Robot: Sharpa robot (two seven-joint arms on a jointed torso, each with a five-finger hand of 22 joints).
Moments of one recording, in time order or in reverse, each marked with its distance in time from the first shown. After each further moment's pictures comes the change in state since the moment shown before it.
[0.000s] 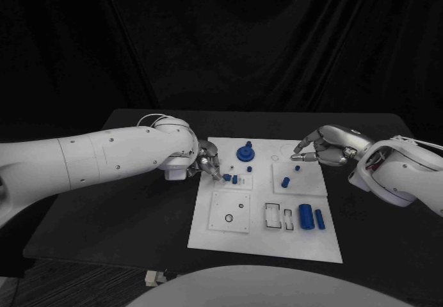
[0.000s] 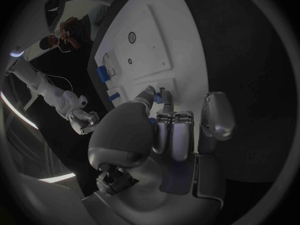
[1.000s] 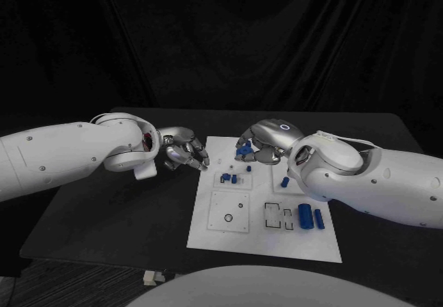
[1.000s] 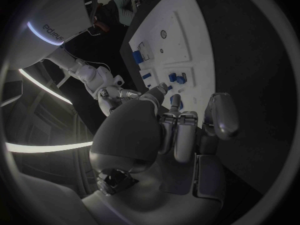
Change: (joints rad) left arm 0.058 -0.290 0.000 0.184 0.136 -0.095 0.351; left_hand 0.178 -0.009 0.112 0.003 0.076 -0.145 0.116 -0.288 -0.697 0.002 0.095 -0.034 0.000 0.000 0.082 0.028 0.001 0.000 -0.045 0.070 0.050 0.000; right arm 0.010 0.313 0.000 0.054 -0.310 -0.065 -0.319; right_hand 0.148 -0.119 0.171 -0.028 0.137 -0.026 -0.011 -0.023 0.024 -0.001 -0.021 -0.008 -0.011 0.003 -0.021 0.000 0.000 -0.016 0.050 -0.014 0.196 0.000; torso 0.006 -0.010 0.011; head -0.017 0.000
